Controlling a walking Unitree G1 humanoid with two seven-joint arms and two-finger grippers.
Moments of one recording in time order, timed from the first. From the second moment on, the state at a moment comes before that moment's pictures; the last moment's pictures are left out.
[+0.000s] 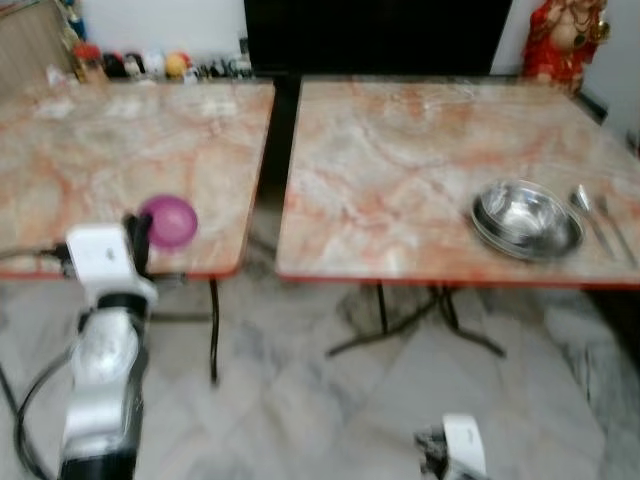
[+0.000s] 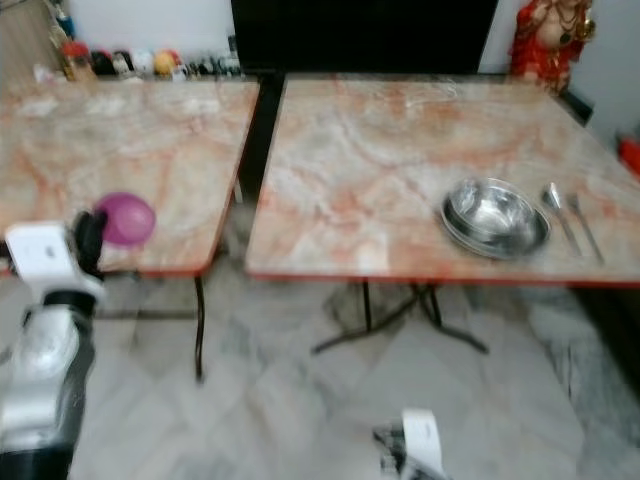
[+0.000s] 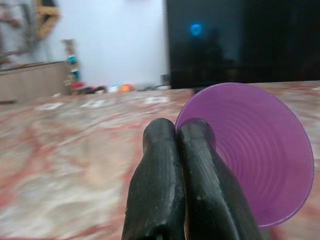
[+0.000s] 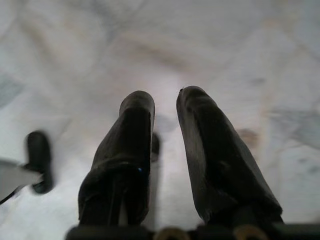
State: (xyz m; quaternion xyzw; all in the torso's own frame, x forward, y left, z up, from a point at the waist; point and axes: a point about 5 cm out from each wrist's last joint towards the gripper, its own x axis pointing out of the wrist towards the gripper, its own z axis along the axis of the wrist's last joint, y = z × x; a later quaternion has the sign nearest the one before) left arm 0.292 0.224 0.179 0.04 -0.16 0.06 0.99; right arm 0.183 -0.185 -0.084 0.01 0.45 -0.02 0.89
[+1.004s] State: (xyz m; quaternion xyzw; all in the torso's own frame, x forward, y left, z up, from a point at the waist) left arm 0.298 0.202 0.182 0.02 -0.16 0.02 0.99; right arm 0.169 -0.193 -0.090 0.00 0.47 -0.03 0.88
